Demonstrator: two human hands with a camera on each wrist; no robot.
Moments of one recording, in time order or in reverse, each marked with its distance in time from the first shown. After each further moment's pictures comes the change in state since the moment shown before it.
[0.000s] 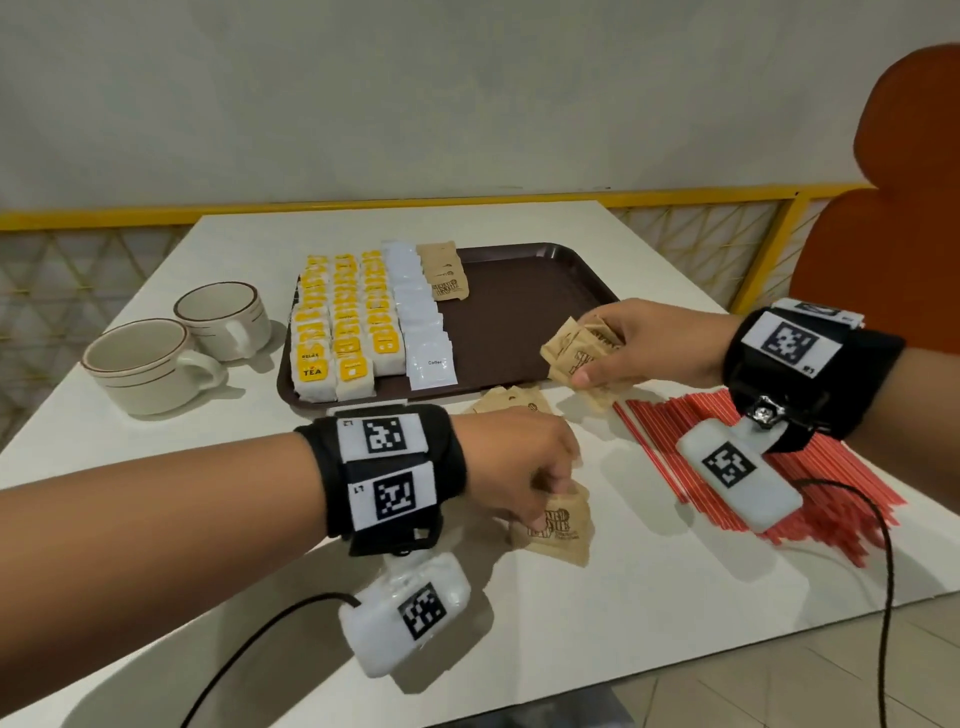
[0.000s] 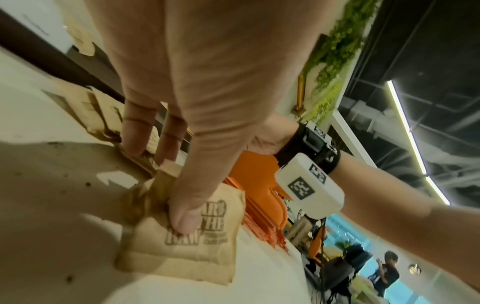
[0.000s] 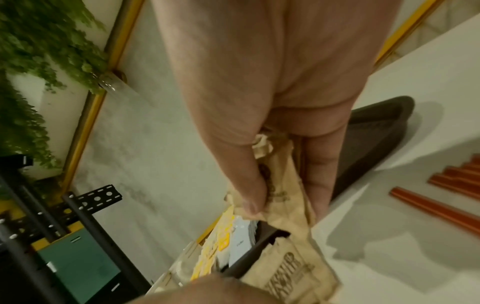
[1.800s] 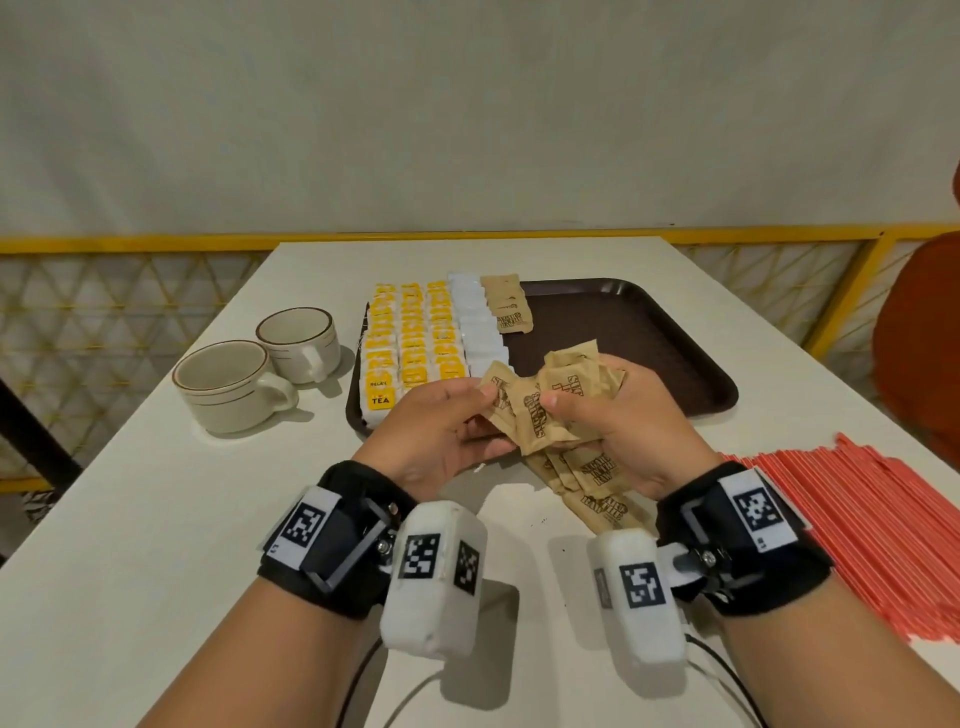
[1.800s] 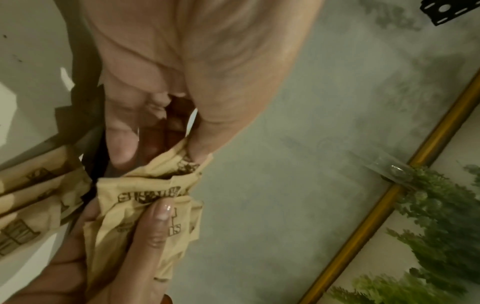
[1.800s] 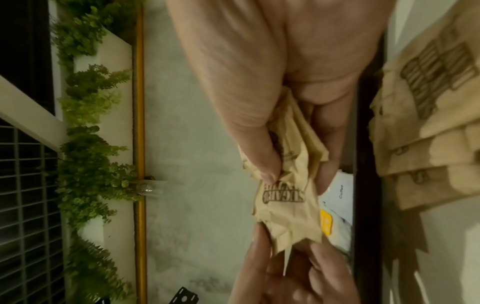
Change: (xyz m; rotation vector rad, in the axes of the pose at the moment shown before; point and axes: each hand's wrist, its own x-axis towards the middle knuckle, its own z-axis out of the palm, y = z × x) left_hand -0.058 -0.070 0.002 -1.638 0.839 -0.275; right_hand 0.037 -0.020 0.094 0.714 0.334 -0.158
